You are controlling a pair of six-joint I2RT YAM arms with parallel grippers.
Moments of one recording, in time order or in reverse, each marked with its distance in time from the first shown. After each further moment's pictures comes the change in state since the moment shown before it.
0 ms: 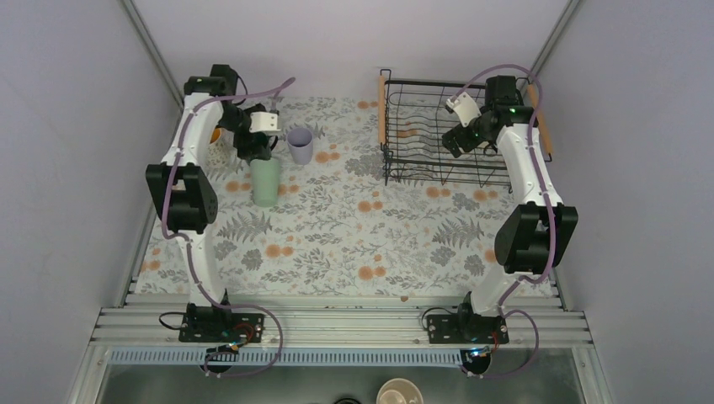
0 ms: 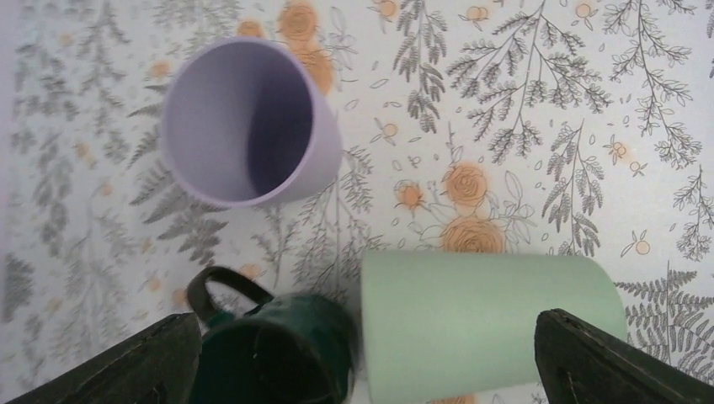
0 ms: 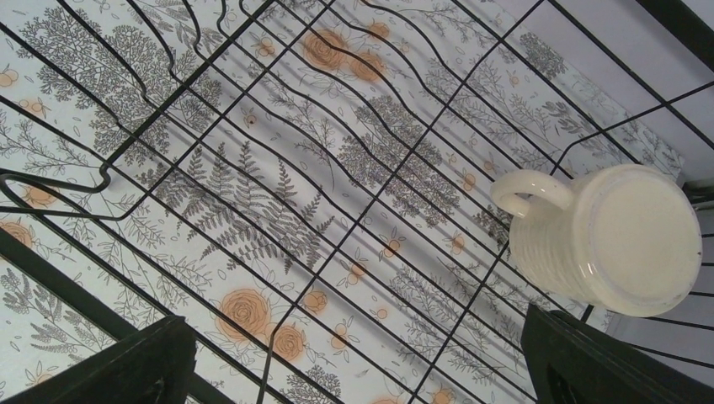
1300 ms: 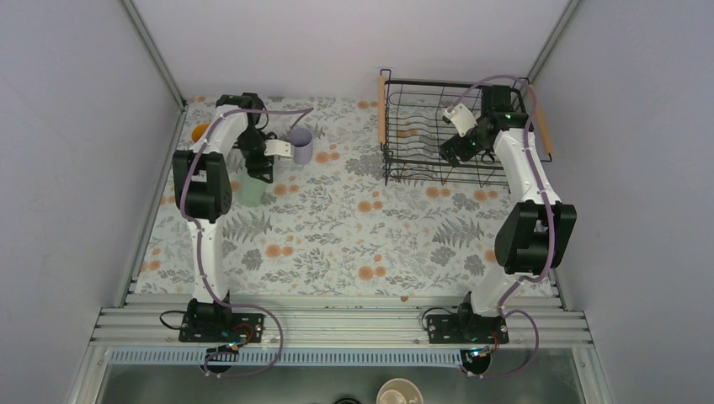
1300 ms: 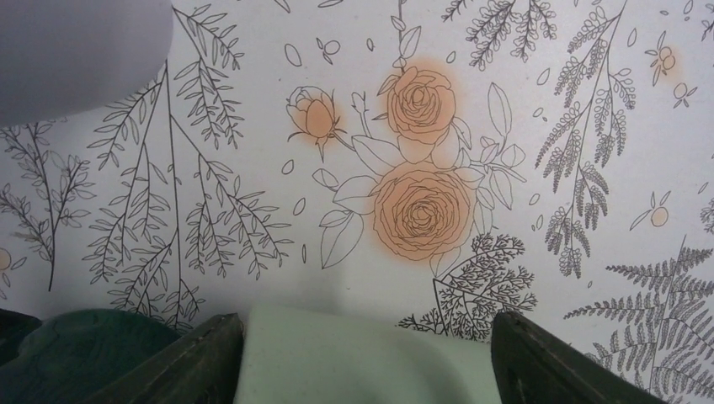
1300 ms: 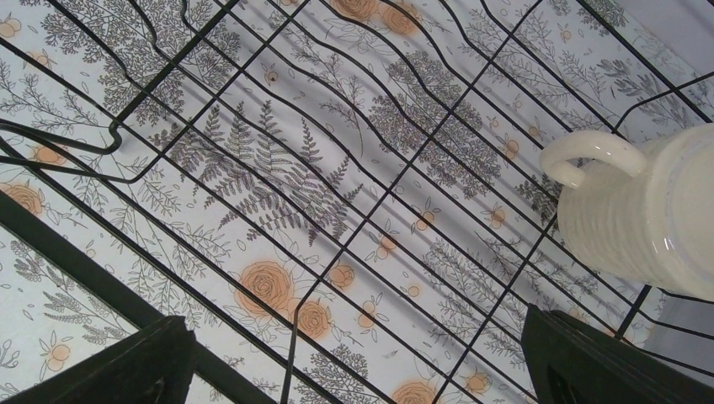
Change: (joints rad) left arm -0.082 0.185 -0.086 -0.001 -0.229 -0.106; right arm 0.000 -0.007 -0.091 0.007 -0.004 -0.008
